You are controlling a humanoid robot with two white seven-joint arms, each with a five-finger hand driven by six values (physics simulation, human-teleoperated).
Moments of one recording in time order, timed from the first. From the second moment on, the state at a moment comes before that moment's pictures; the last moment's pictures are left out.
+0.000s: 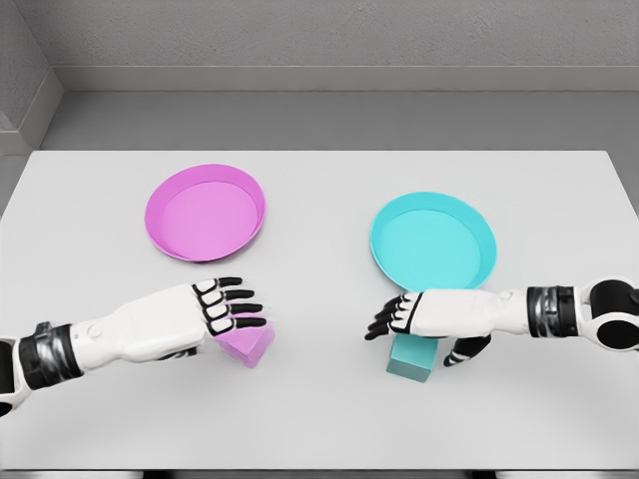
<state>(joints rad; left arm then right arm) -0.15 0.95 -0.63 -1.77 -0.77 -0.61 0.12 -0.63 -0.91 1.12 -1.56 0.25 -0.61 0.35</state>
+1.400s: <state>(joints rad) -0.24 0.87 -0.68 -1.77 -0.75 -0.61 0.00 -0.64 -0.88 1.13 -1.57 0.37 -0.61 0.37</state>
